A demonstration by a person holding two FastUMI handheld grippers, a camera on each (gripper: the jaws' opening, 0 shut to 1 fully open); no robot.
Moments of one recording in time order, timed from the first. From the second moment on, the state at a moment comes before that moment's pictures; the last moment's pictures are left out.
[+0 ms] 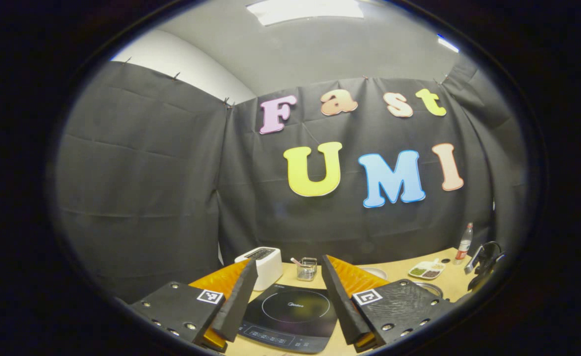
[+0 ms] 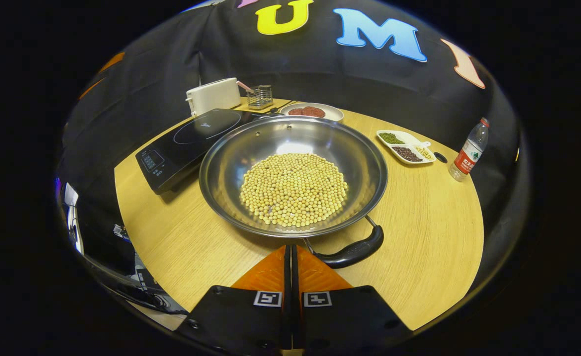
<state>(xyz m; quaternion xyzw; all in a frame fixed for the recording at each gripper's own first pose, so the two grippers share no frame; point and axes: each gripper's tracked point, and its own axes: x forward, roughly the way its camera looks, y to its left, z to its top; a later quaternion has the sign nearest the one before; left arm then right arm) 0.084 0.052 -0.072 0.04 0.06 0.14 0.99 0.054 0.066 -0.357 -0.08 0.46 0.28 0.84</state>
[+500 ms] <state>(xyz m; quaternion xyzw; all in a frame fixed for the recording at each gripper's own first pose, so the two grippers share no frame) 0.093 0.042 -0.074 0.04 0.06 0.14 0.99 0.076 0.042 -0.362 -0.08 0.46 0.24 0.85</state>
